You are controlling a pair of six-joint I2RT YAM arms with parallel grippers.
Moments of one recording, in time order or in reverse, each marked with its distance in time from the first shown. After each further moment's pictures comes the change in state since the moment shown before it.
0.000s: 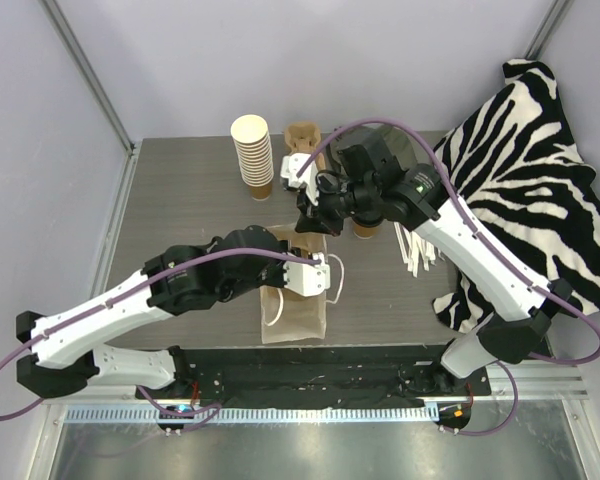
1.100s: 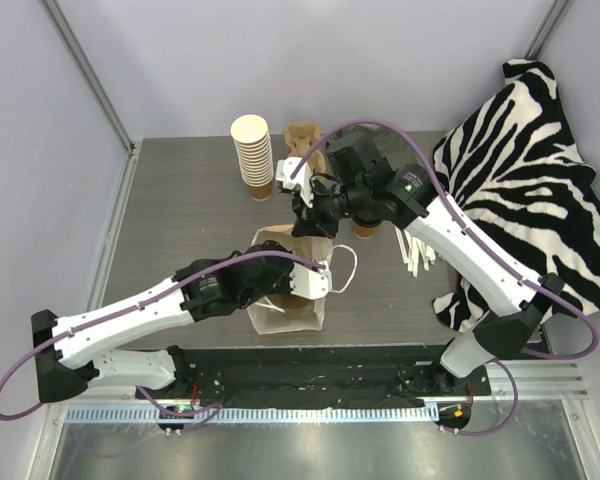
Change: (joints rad) left arm 0.064 -0.020 -0.309 0.232 -0.014 -0.048; right arm 0.000 0.030 -0.021 0.011 -0.034 0.010
